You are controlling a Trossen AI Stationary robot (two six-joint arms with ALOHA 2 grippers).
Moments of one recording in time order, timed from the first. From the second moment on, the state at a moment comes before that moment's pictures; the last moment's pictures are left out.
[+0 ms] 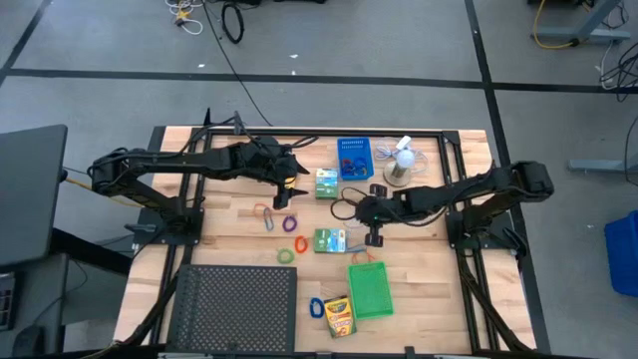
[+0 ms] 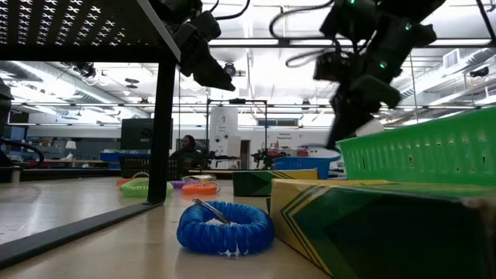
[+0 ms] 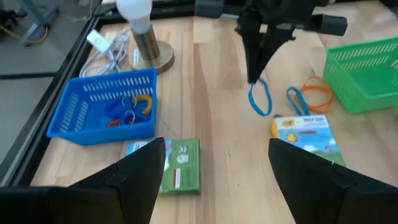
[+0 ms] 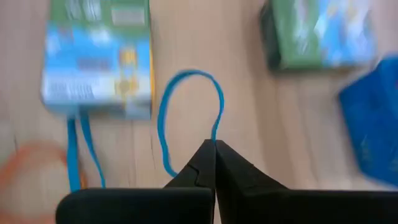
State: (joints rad) left arm 0.27 1.34 0.90 -0.09 0.16 0.27; right arm 0.06 1.48 0.82 -0.35 0.21 0.05
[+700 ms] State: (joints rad) left arm 0.27 1.34 0.90 0.03 0.27 0.24; right arm 0.02 1.43 0.82 0.14 0.42 -0.19
